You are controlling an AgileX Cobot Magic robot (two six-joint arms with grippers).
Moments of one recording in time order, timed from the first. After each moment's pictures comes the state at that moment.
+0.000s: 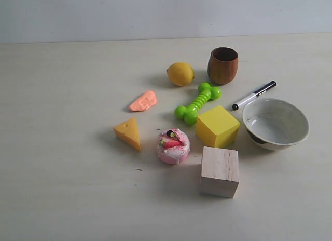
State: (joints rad) left arm -0.52 0.54 -0.87 0.05 0.48 -0.07; right arm -0.15 0.01 -0.01 0.11 0.34 -0.10
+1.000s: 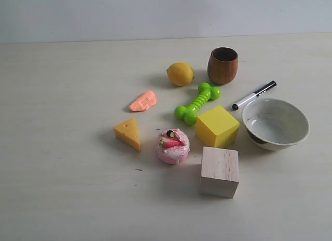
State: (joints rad) left arm 0.04 0.01 -0.01 -0.04 0.23 -0.11; right arm -0.15 0.01 -0.01 0.11 0.34 -0.10
